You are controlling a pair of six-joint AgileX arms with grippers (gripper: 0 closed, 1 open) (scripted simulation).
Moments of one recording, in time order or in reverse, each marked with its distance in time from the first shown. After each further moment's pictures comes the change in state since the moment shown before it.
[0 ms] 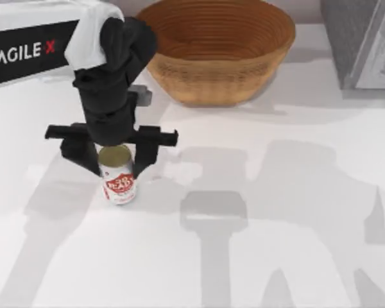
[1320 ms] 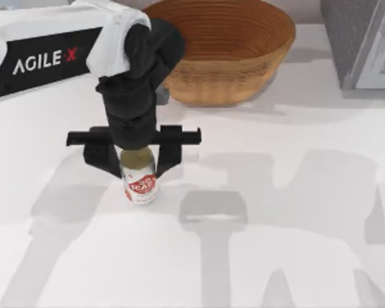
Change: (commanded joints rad) left arm -0.081 -0.013 -0.002 0.033 -0.009 -0.164; right arm 0.000 0.000 0.000 0.000 0.000 0.000
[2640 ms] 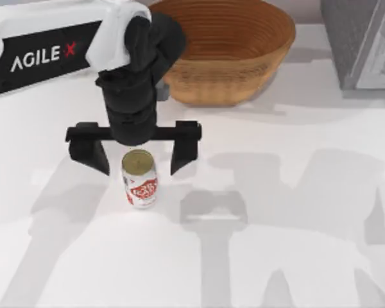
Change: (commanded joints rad) left arm 0.000 -0.007 0.033 -0.039 -0.001 0.001; right arm 0.000 0.000 0.000 0.000 0.000 0.000
